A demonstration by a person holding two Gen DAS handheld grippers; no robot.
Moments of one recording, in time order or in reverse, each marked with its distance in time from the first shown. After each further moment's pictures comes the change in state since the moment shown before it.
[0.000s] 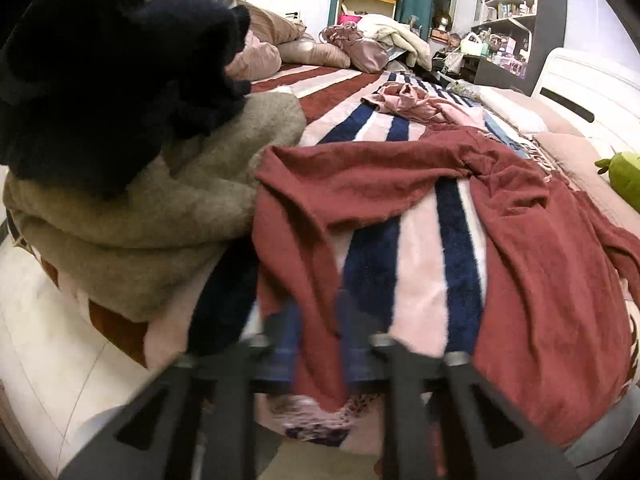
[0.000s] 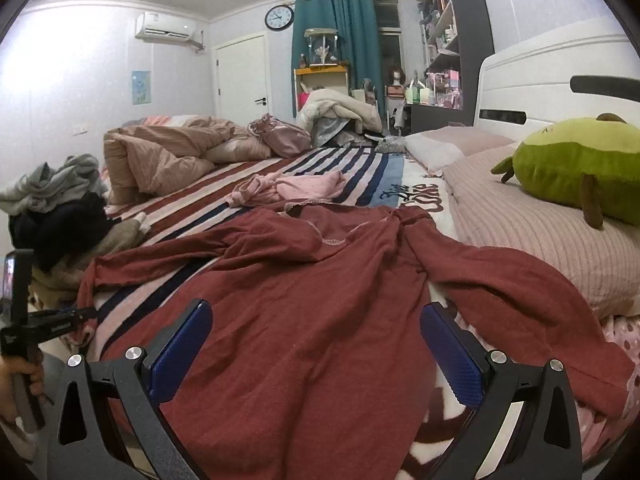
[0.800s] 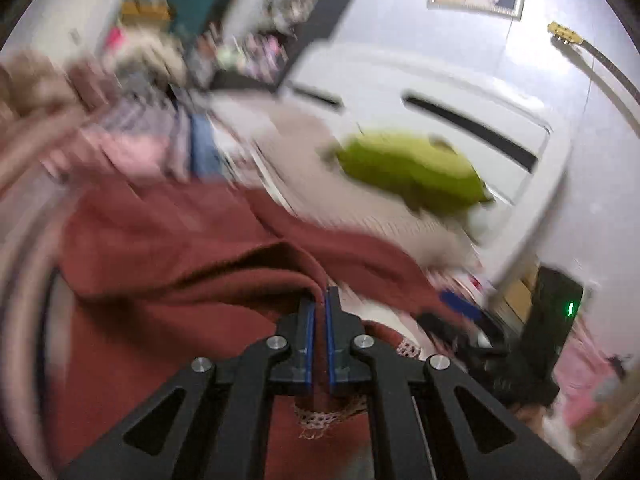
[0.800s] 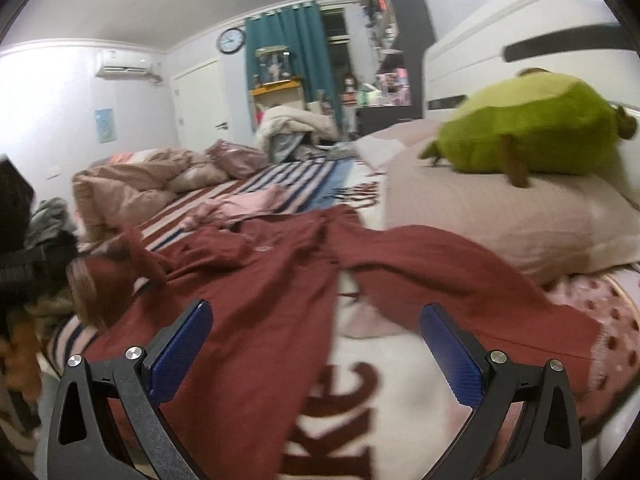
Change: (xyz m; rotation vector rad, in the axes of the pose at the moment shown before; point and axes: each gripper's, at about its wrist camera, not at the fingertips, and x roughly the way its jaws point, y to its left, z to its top) left arm -0.044 -0.227 0.046 0.284 0.044 -0.880; right arm -0.042 -0.091 -0.025 0.153 -0.056 -0.096
